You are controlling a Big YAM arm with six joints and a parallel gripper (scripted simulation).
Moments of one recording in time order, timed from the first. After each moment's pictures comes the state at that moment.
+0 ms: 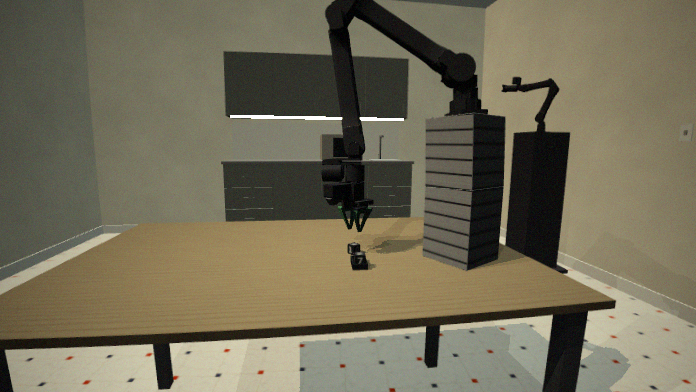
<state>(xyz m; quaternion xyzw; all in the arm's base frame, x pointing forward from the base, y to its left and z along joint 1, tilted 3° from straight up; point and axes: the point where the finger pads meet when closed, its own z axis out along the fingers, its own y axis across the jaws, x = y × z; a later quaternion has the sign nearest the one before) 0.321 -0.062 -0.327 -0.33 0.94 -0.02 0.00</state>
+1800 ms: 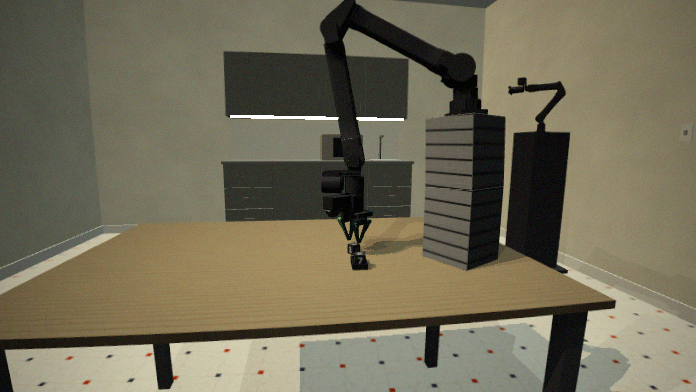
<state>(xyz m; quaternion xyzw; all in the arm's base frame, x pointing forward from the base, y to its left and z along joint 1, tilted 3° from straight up) 0.324 -0.063 -0.362 -0.33 0.94 -0.02 0.01</state>
